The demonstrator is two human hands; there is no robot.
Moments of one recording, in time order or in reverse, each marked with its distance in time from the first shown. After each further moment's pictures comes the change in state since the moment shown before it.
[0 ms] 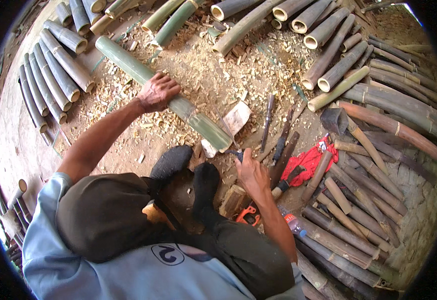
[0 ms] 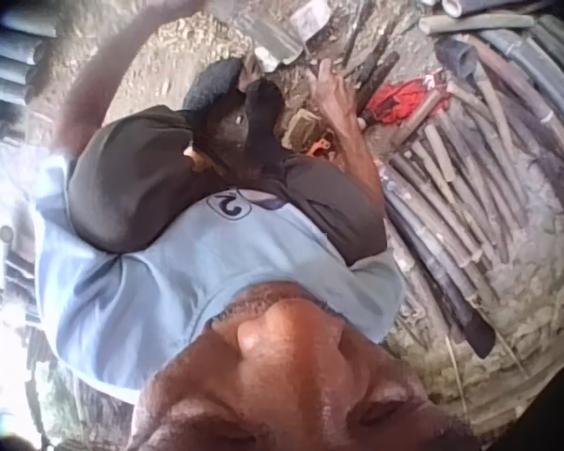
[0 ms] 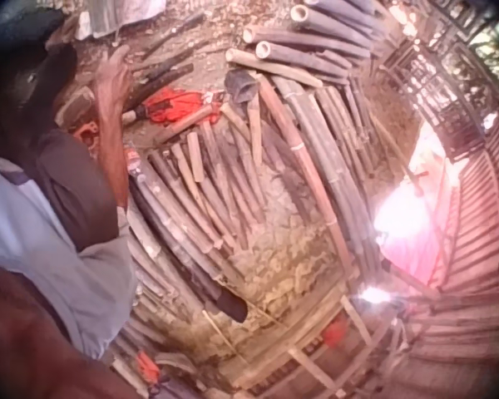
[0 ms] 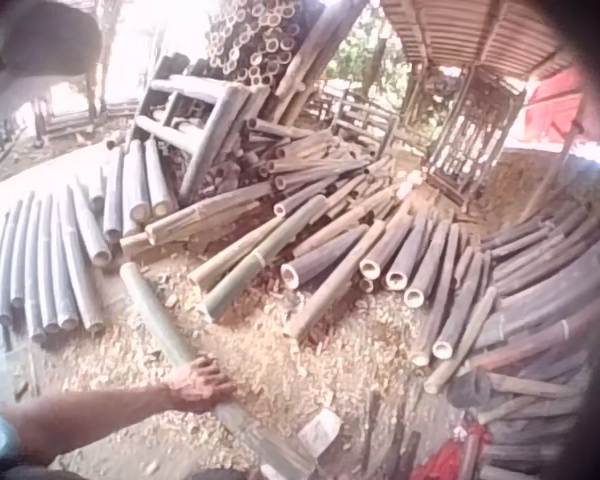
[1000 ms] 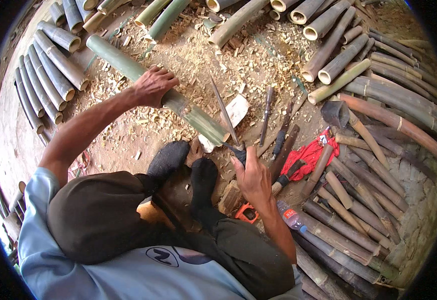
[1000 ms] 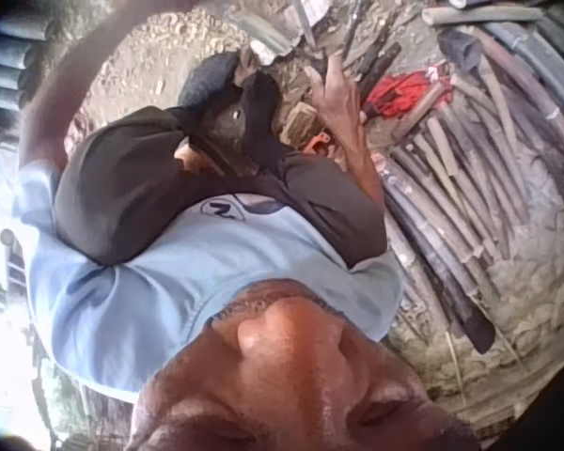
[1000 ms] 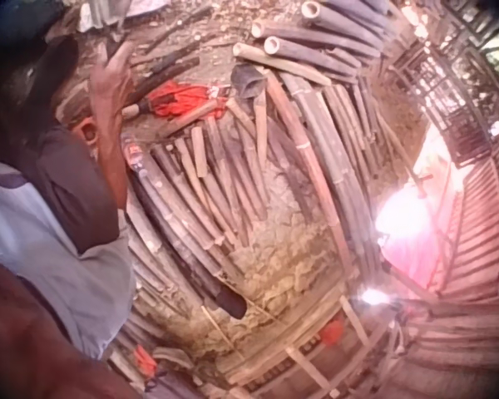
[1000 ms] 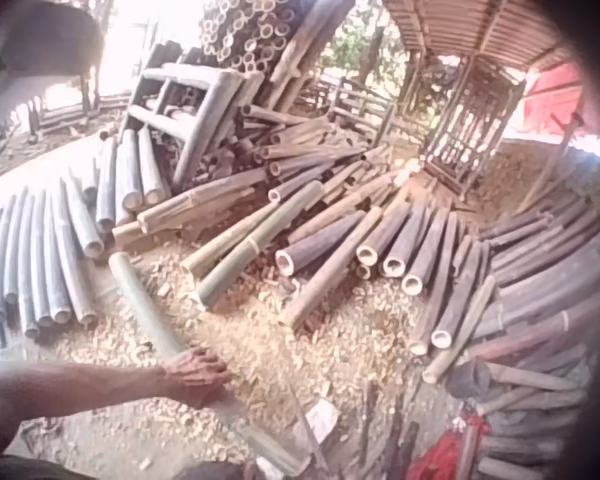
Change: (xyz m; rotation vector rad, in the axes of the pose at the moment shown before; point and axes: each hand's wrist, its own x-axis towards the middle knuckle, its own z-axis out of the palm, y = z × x) left_hand 0.013 0.005 -0.032 -0.038 -0.439 -0.088; right_hand -0.023 -0.031 -0.046 0.378 0.083 -0.057
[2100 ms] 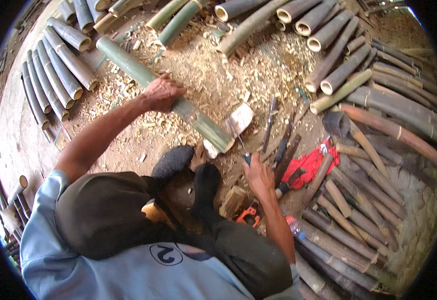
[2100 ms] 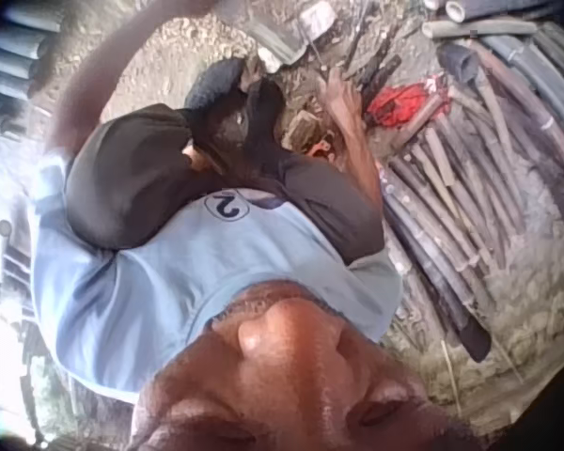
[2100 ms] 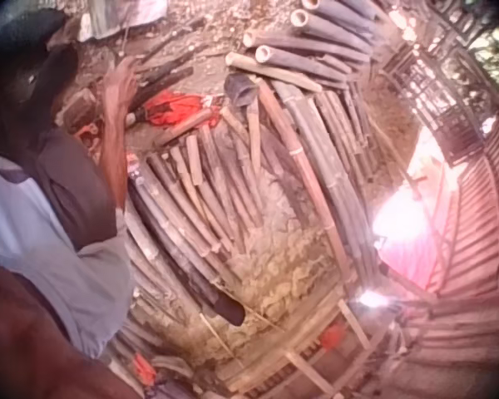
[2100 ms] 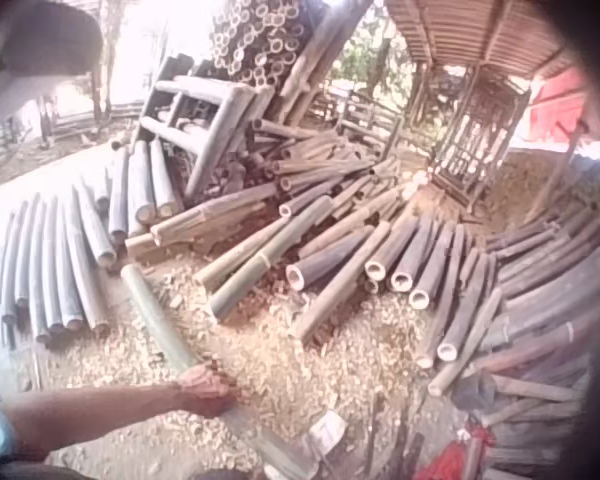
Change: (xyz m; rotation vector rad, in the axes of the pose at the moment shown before) left_hand 0.016 -0.001 -0.004 0.009 -0.022 -0.027; right_hand 0.014 0.075 0.027 -0.411 -0.098 0.096
